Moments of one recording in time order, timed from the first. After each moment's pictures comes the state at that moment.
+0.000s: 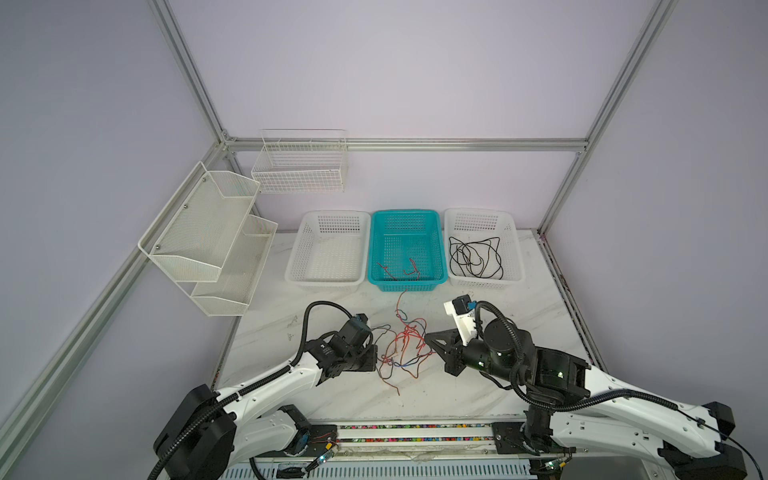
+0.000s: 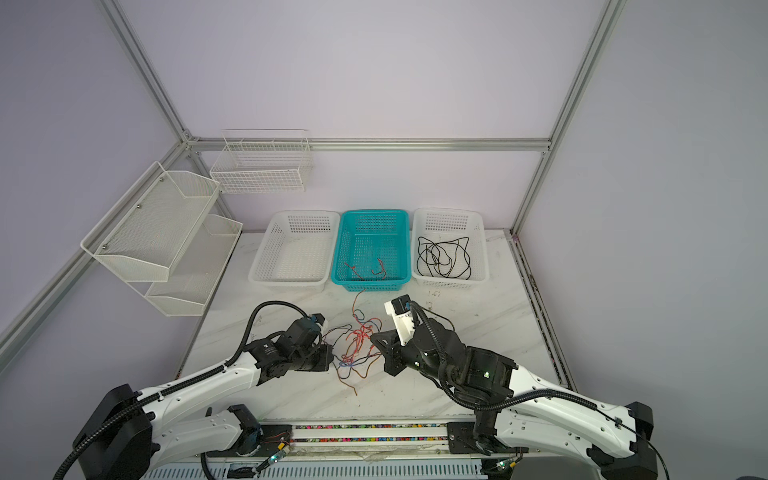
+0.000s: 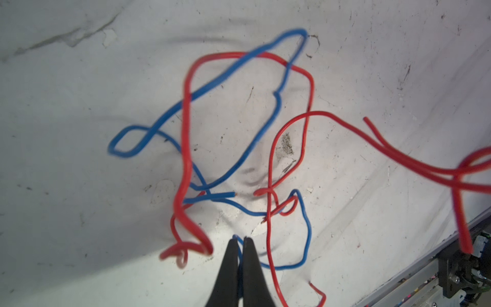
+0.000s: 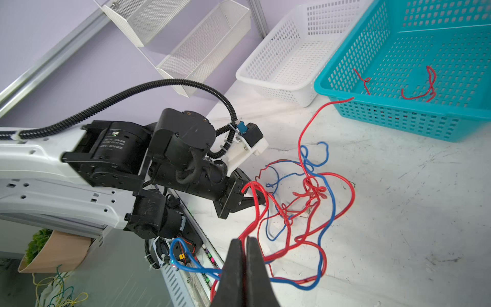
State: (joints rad) left arm -0.70 1.13 0.57 -0.46 0.05 -0.65; right arm 1.14 0.84 0.85 -0.38 0.11 0.58
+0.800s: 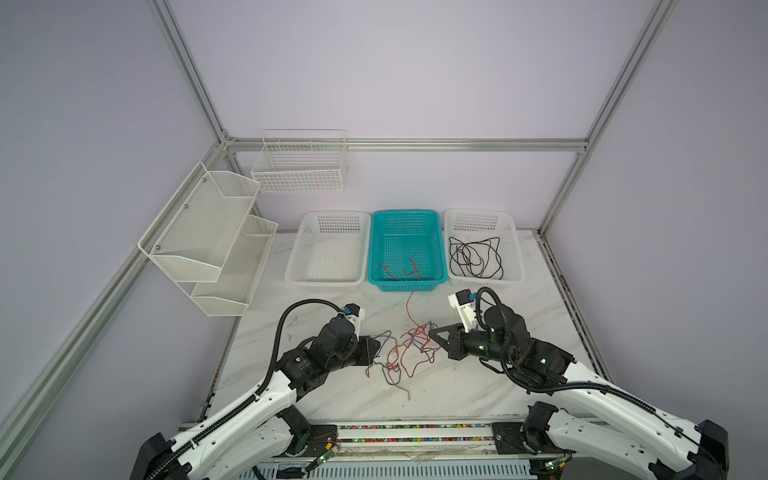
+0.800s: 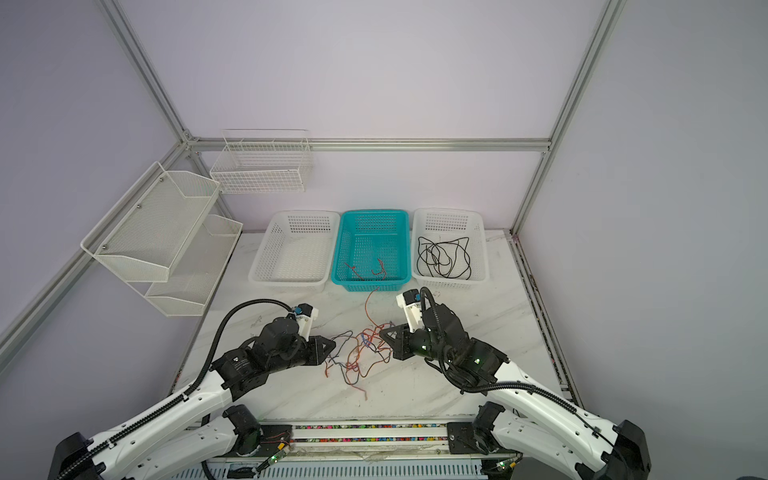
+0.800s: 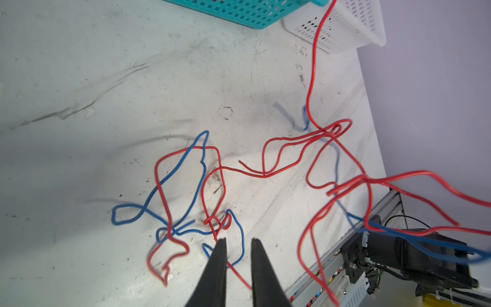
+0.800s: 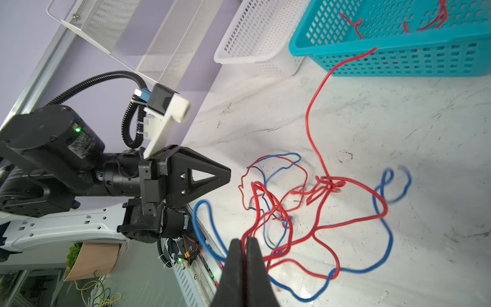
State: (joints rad) left arm -0.69 0.86 0.57 -0.40 0.11 -0.73; right arm 0.83 0.89 0.69 -0.25 -0.26 0.66
